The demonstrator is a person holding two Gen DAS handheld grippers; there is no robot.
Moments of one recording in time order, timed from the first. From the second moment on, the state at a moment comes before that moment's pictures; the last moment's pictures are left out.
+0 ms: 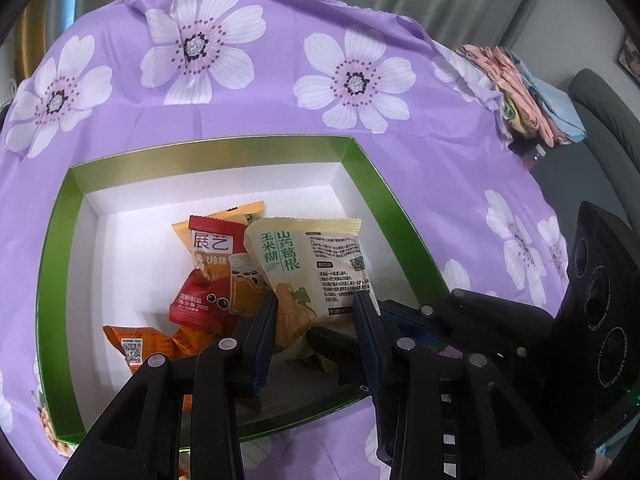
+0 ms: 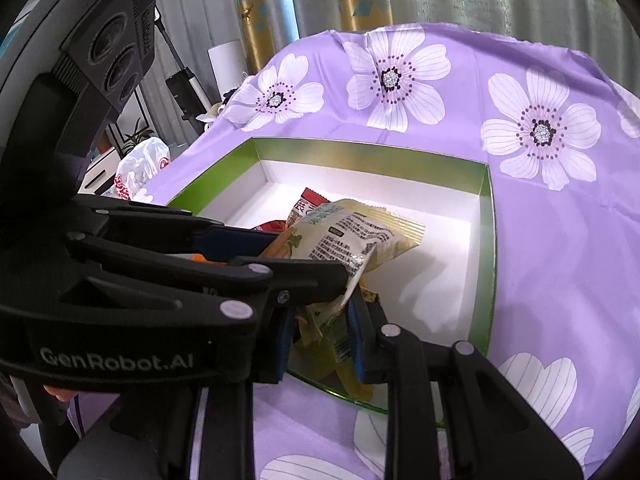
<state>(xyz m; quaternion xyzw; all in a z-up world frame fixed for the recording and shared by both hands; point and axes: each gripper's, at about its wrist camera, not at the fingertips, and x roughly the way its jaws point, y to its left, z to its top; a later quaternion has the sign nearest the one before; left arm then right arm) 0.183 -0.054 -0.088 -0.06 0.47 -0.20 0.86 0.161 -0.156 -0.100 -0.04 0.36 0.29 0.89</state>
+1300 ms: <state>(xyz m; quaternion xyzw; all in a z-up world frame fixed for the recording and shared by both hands) 0.084 -0.005 -0.019 -0.07 0.40 -0.12 0.91 0.062 -0.188 -0.046 -0.02 0.32 0.24 0.92</state>
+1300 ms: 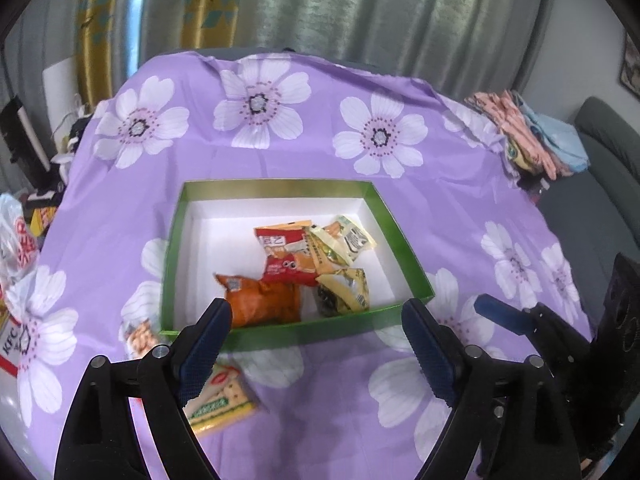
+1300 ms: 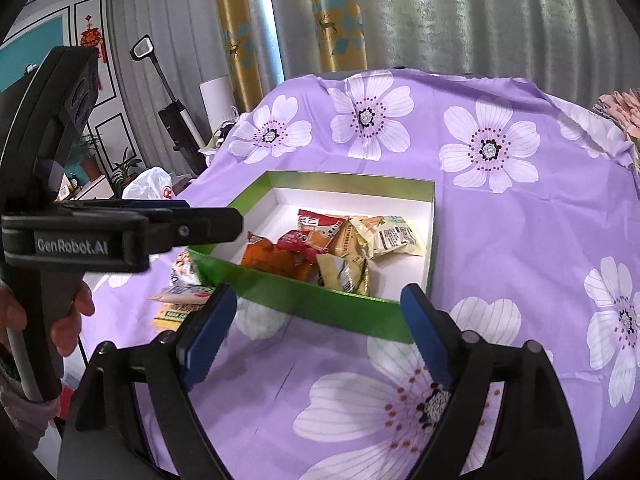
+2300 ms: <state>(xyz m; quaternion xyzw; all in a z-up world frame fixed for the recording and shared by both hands) 0.016 0.101 -0.090 -0.17 0.44 -0.04 0.88 0.027 -0.159 -0.075 -0.03 0.36 0.28 0.89</state>
